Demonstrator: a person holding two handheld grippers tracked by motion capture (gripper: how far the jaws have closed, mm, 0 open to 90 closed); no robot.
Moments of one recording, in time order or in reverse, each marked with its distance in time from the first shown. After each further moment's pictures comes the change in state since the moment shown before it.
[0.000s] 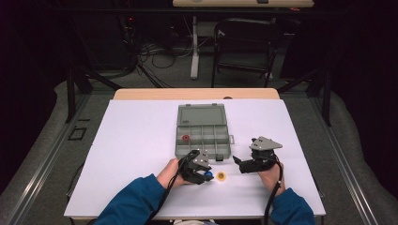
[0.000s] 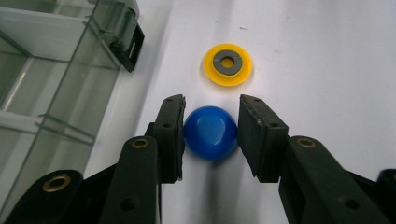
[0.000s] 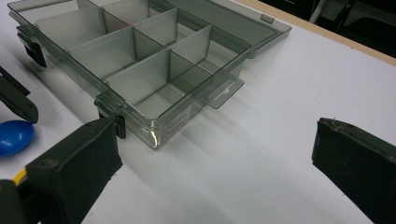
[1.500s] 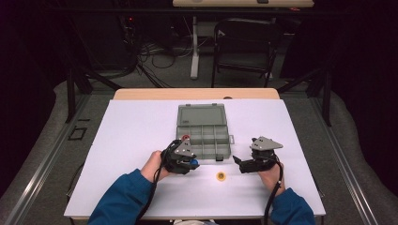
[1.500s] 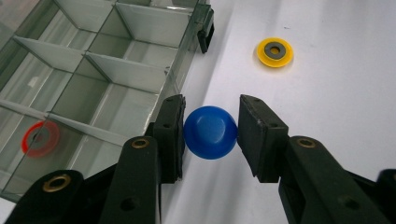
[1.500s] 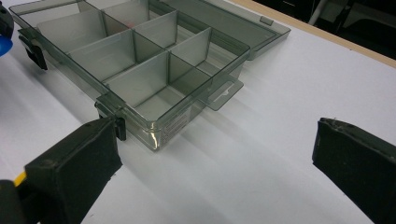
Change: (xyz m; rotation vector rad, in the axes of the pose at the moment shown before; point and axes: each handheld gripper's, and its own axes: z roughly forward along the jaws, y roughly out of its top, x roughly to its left) left arm 0.017 -0.013 -0.054 -0.028 0.126 -0.053; right arm 0.000 0.000 -0.001 -0.008 0.001 0.003
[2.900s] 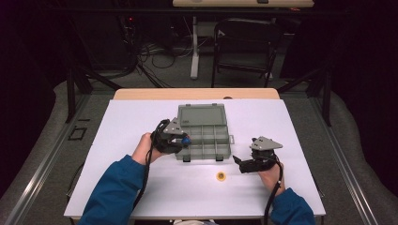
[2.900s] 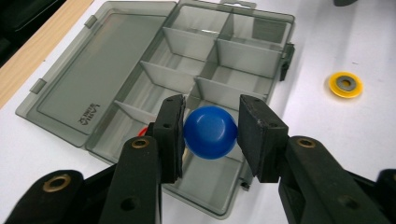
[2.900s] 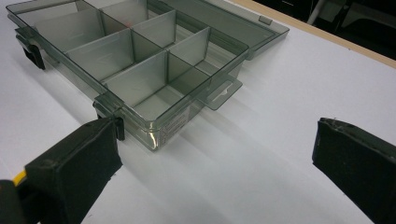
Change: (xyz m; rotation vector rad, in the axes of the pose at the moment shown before) left arm 0.048 0.013 -0.034 -0.049 0.139 -0.047; right arm 0.000 0.000 0.000 0.002 -0.006 0.000
